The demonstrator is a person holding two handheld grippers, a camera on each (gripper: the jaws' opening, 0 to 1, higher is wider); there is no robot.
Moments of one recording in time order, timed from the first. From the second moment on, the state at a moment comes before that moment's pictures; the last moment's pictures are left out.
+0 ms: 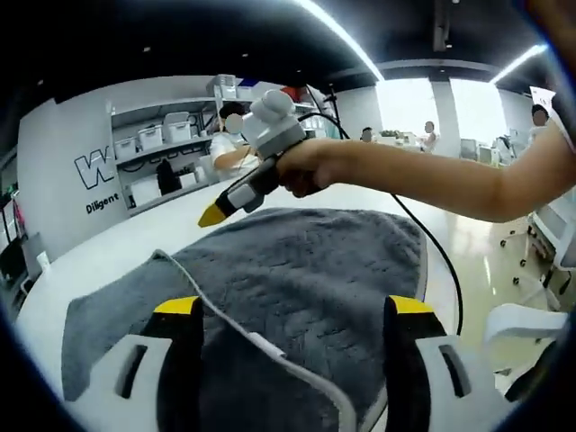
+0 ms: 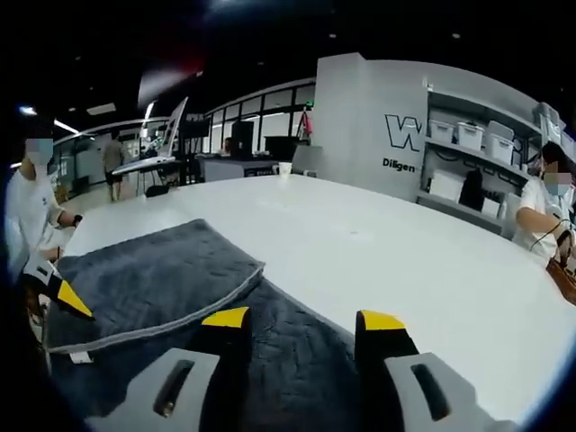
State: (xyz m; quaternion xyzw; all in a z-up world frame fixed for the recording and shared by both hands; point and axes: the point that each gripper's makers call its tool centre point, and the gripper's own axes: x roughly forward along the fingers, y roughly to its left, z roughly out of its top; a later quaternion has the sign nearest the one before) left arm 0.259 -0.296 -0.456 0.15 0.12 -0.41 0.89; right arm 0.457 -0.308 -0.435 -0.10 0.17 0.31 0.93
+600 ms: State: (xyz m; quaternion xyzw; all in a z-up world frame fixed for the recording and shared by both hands) left arm 0.252 -0.302 -0.454 0.12 0.14 -0.41 0.90; right arm 0.458 -0.277 -0.437 -0.09 0.17 0.33 0.92
